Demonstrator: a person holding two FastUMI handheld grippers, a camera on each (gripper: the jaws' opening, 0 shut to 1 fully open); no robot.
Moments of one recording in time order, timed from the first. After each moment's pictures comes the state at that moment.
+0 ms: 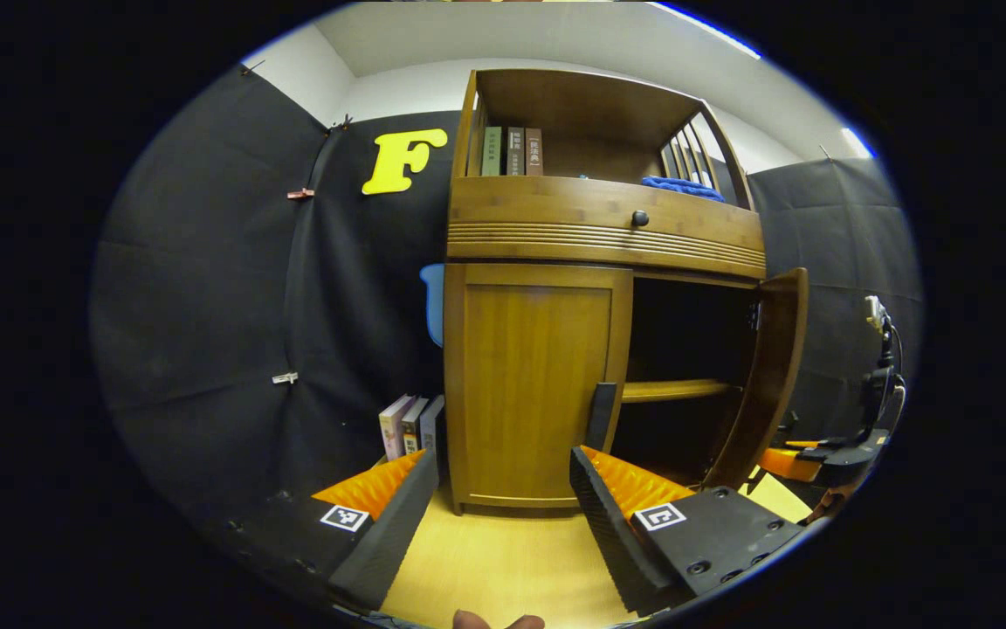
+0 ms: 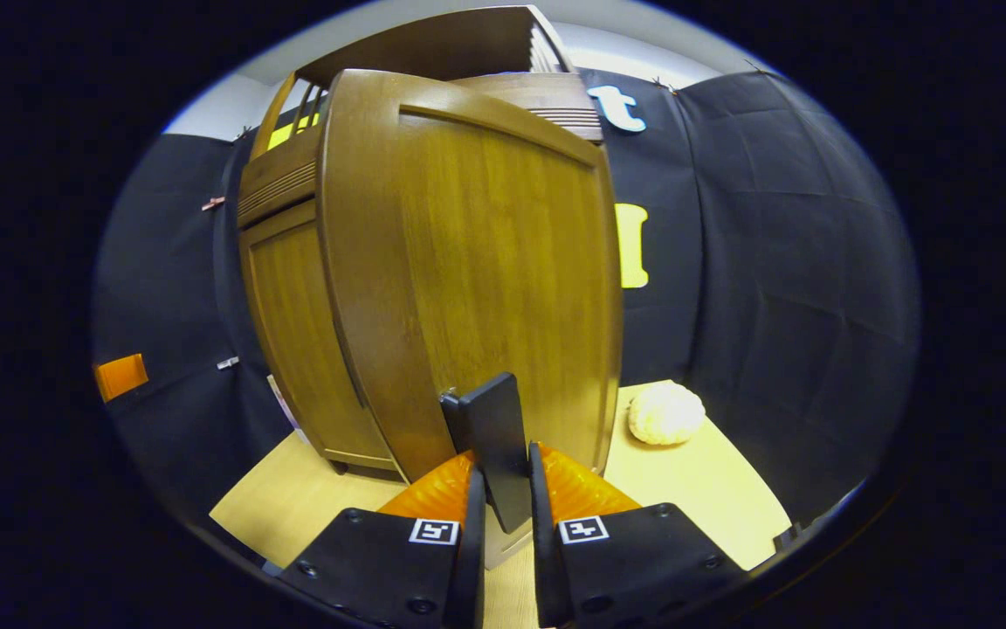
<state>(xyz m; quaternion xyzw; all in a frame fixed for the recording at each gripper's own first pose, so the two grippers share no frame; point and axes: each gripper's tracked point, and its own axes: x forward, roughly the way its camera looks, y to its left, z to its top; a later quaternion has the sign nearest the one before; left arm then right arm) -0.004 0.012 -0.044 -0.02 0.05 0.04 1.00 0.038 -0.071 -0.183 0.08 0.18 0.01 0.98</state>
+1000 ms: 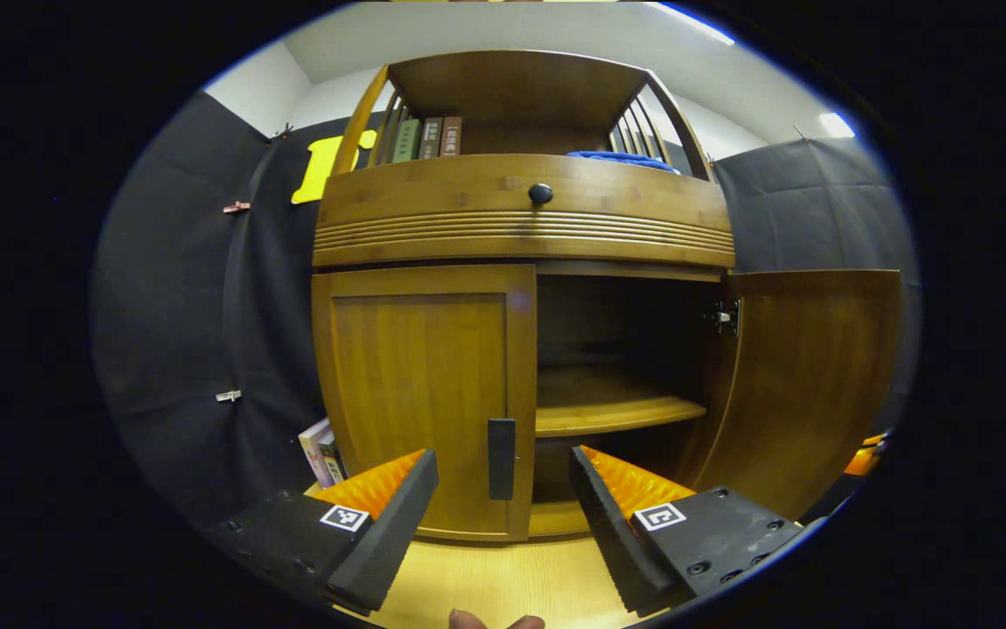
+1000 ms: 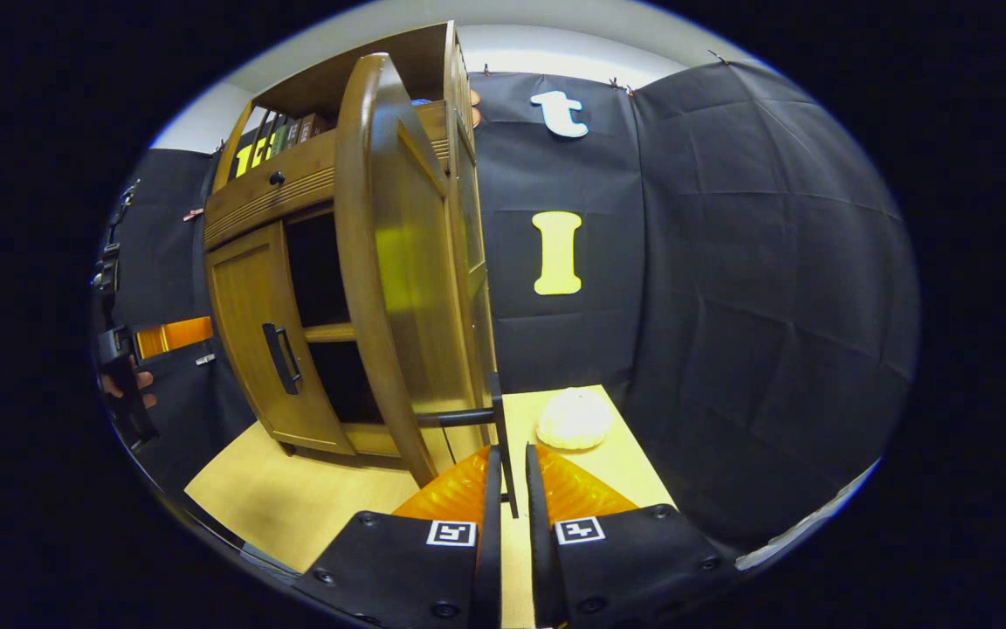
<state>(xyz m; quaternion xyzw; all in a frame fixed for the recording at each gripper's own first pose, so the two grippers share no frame) 0.105 -0.113 -0.038 0.01 0.04 -0.01 1.00 0.001 -0.247 -0.155 0.04 0.18 -0.02 0.98</state>
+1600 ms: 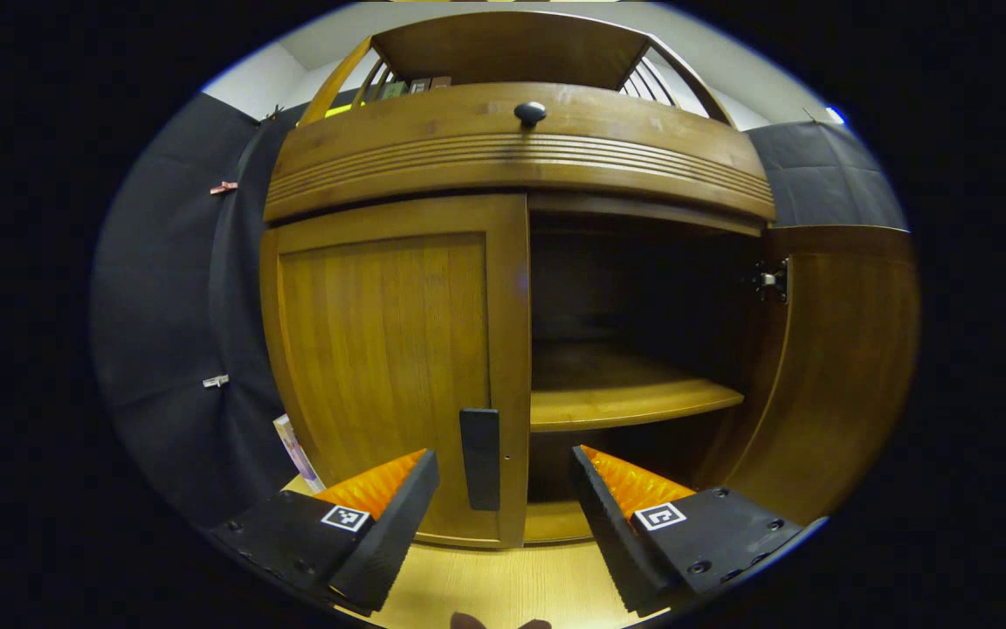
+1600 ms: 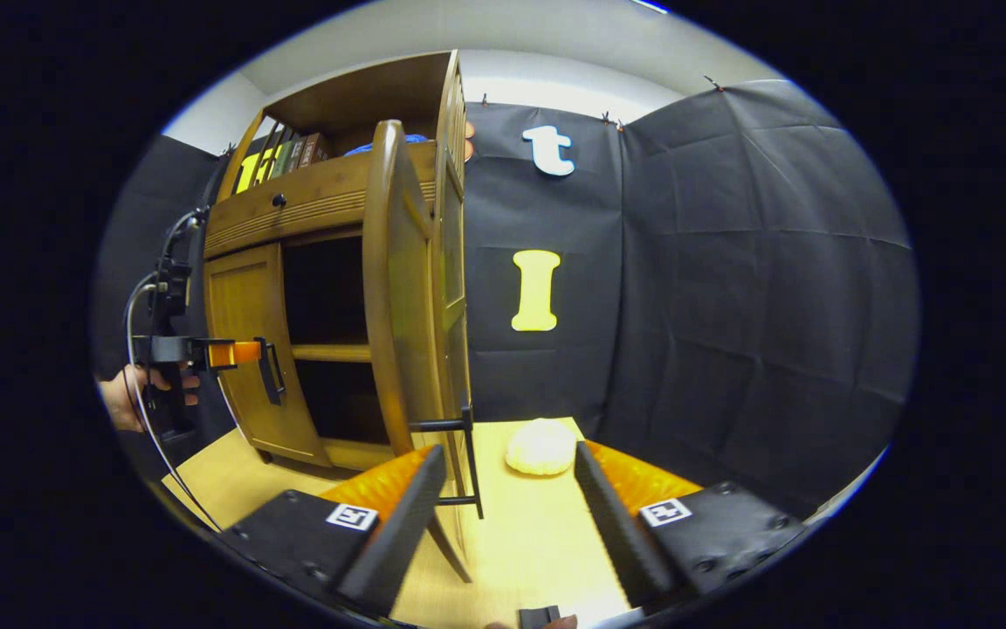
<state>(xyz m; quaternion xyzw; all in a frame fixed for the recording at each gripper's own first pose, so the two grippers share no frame) 0.187 -0.121 -0.087 0.00 0.09 0.01 1.00 -0.027 -0.279 -0.121 0.04 0.11 -0.03 0.99</state>
